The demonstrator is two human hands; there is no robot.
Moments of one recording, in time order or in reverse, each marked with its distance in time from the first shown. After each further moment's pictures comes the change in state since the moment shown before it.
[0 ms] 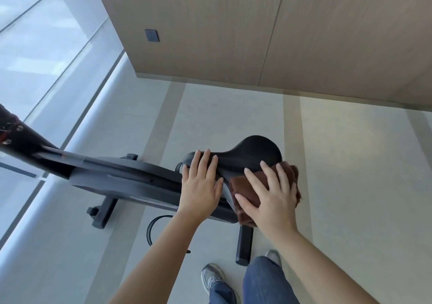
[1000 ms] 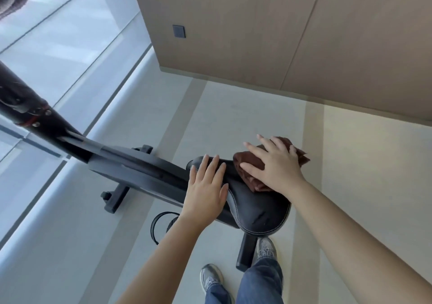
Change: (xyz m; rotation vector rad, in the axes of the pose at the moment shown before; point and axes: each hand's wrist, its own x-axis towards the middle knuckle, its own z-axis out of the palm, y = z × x) left_hand 0.006 0.009 -0.010 0.051 0.019 -0.045; right_hand 0.120 0.028 0.002 -0.093 -0.361 -0.195
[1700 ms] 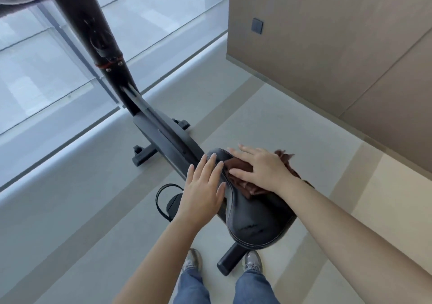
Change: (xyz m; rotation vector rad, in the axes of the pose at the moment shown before) left_hand -0.021 0.034 -0.003 -0.020 0.114 -0.460; right_hand 0.049 -0.023 -0.009 0.057 -0.266 -0.572
